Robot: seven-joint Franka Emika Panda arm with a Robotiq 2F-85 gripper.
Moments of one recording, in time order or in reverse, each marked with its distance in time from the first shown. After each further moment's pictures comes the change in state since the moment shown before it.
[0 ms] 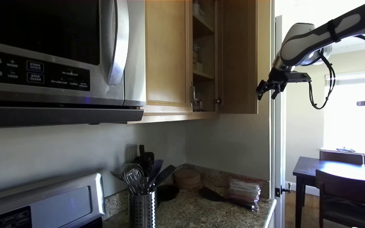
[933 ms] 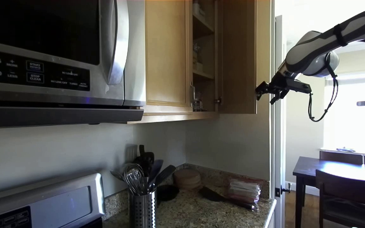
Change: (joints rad) arm 0.012 -0.057 -0.036 -0.155 0.185 0.227 0.016
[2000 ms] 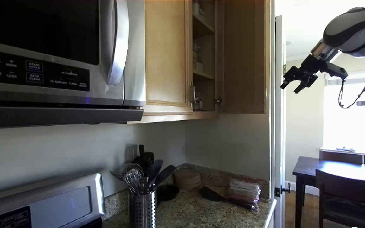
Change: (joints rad) arm 0.006 -0.273 -0.137 0.007 0.007 -0.309 -0.187
